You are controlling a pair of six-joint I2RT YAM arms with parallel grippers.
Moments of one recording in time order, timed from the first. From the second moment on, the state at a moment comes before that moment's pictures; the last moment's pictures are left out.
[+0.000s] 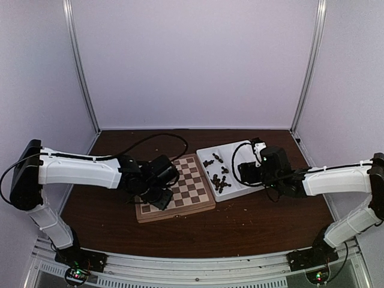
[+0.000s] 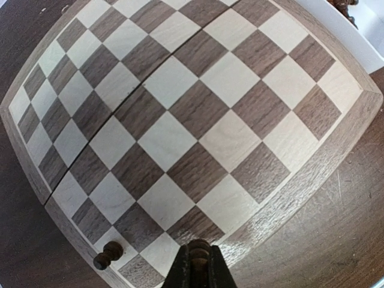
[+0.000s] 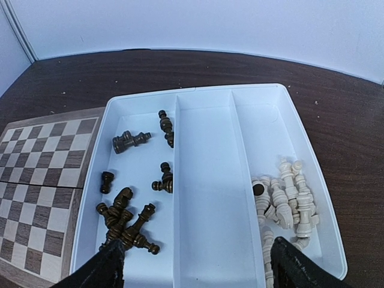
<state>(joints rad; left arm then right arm) -1.04 1.65 1.10 -0.63 -0.30 -0.45 0.70 1.37 0.65 0.20 0.36 0.32</state>
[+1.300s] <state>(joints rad) -1.03 1.62 1.00 -0.61 -0.36 -0.52 0.70 1.38 0.65 0.19 0.35 0.32</state>
